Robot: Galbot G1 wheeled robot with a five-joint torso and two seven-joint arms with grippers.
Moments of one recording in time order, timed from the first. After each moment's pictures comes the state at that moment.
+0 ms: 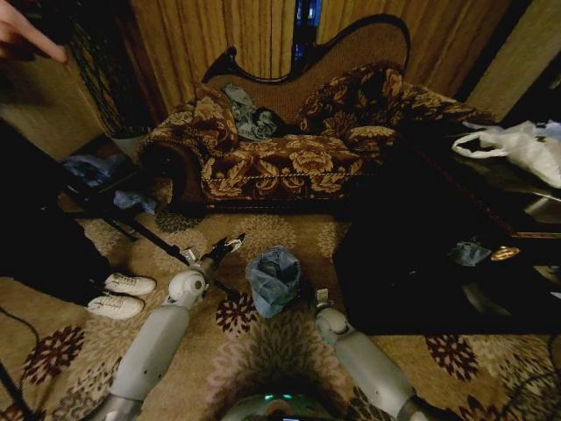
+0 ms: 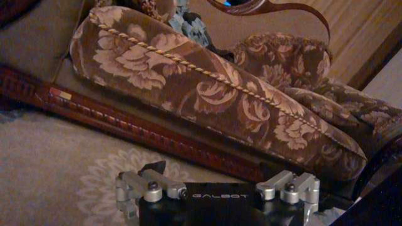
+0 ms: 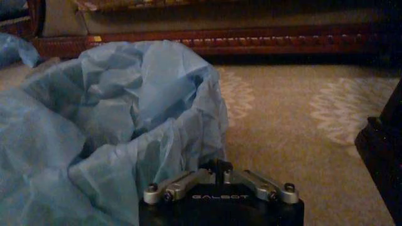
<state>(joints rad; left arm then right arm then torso) 0.92 -1.12 -0.36 -1.63 -0.94 0.29 0.02 -0.84 1.25 -0.14 1.26 0.57 -0.09 0.20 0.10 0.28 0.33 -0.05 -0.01</state>
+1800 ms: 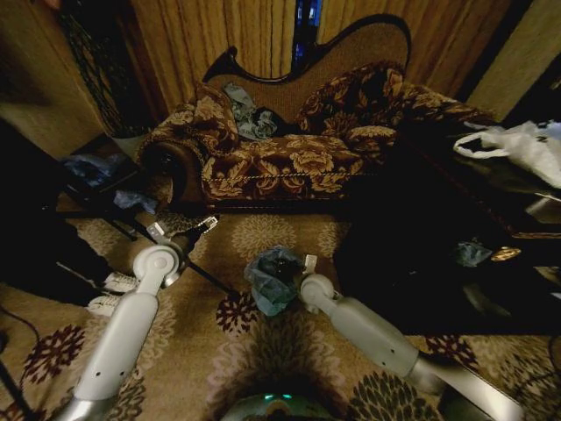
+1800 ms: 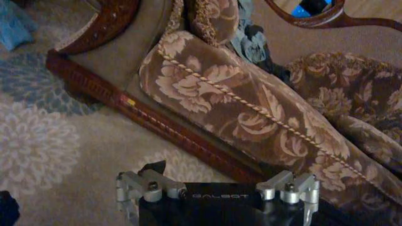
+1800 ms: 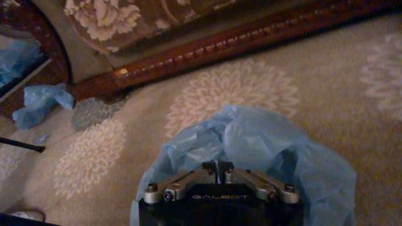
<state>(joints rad) 0.84 -1.01 -0.47 -1.94 -1.42 0.55 -0.63 -0.53 1.18 -0.42 1.51 1.29 -0.27 0.59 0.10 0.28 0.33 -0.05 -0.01</state>
